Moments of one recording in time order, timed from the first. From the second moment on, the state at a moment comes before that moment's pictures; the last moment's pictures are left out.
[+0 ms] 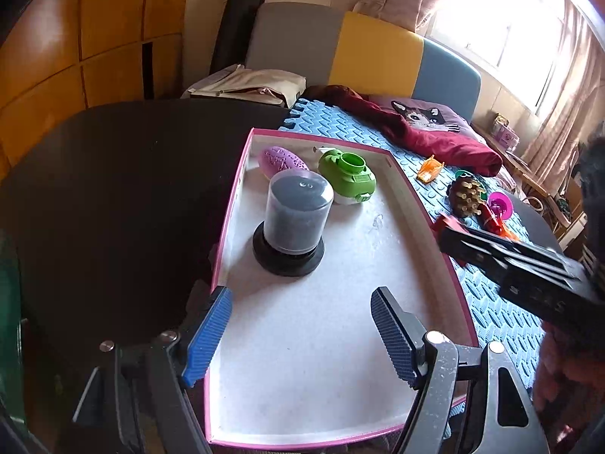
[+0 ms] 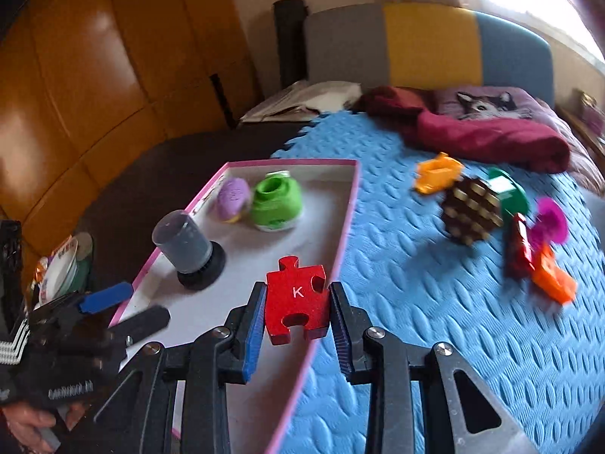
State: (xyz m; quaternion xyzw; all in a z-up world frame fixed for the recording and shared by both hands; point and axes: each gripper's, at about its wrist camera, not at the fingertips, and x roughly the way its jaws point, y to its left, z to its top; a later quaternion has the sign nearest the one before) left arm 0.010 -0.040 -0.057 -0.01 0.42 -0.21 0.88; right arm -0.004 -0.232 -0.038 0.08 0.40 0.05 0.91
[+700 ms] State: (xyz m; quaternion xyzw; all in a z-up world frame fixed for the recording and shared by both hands) left arm 0.009 -0.009 -0.060 -0.05 0.42 -0.19 0.88; right arm 0.099 -0.224 -0.053 -0.02 0.42 -0.03 0.91
